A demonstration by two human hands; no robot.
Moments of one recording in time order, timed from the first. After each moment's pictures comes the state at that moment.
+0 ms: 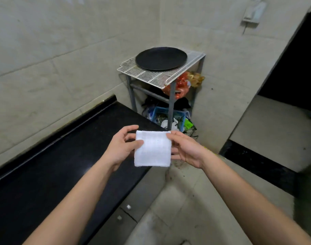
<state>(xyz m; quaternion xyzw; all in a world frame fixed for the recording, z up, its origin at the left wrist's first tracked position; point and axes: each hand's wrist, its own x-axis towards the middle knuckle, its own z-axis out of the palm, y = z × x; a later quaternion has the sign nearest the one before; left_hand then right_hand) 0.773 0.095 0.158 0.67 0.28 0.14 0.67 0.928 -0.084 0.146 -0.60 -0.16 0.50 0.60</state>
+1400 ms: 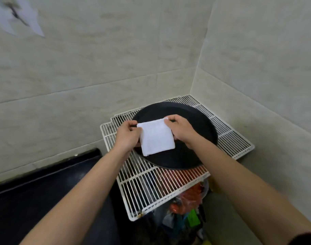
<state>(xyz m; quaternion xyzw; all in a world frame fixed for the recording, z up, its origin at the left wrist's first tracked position) 1.277 0.362 0.195 0.56 0.51 0.32 0.57 1.459 0.299 0.197 -0.75 -0.38 0.34 0.43</state>
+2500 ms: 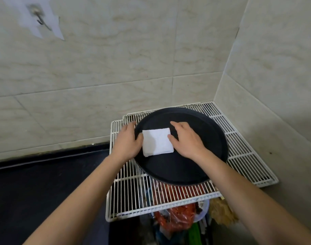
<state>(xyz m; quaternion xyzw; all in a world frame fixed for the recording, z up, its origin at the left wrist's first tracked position) 1.301 0.357 0.181 0.74 0.59 0.22 0.23 1.517 0.318 0.173 -0.72 -0.65 0.18 0.18</state>
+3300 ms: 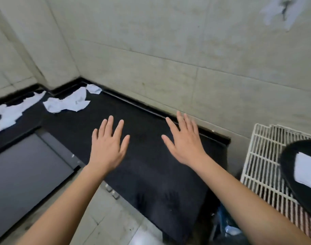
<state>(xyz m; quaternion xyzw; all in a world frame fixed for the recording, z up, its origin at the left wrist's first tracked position) 0.910 0.101 0.181 0.49 0.86 0.10 -0.07 1.118 0.255 0.178 -0.36 -0.92 0.05 0.15</state>
